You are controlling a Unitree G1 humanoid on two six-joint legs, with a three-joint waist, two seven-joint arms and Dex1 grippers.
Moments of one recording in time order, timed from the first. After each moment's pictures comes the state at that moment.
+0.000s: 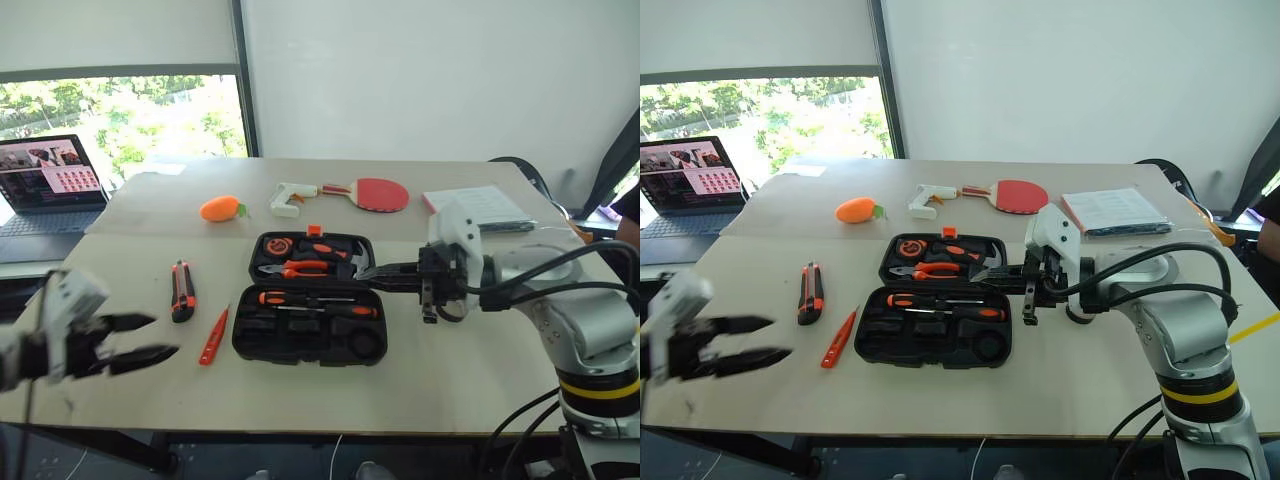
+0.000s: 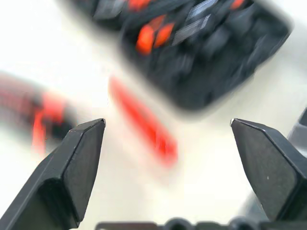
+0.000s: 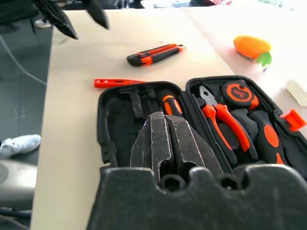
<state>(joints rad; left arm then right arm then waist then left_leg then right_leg) 0.21 1.02 0.74 -0.39 -0.53 0.93 -1.22 -0.65 -0.70 -0.01 -0.45 0.51 0.83 1.07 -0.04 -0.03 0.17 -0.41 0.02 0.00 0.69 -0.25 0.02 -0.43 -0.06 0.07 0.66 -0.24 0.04</state>
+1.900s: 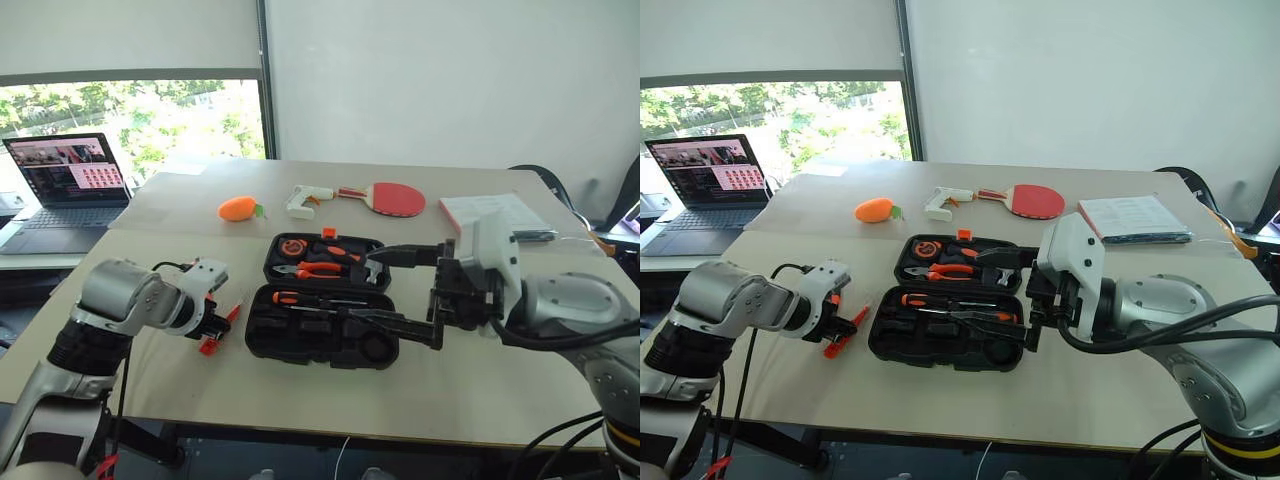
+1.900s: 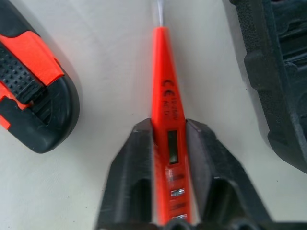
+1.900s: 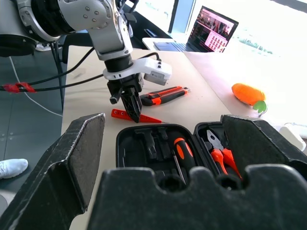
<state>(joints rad) -0.77 0.80 -0.22 -0.01 -0.57 1.58 -0.46 -0.49 -0.81 -0.13 -0.75 0.88 0.83 0.70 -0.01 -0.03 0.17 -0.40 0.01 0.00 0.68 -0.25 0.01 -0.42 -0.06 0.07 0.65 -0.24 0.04</state>
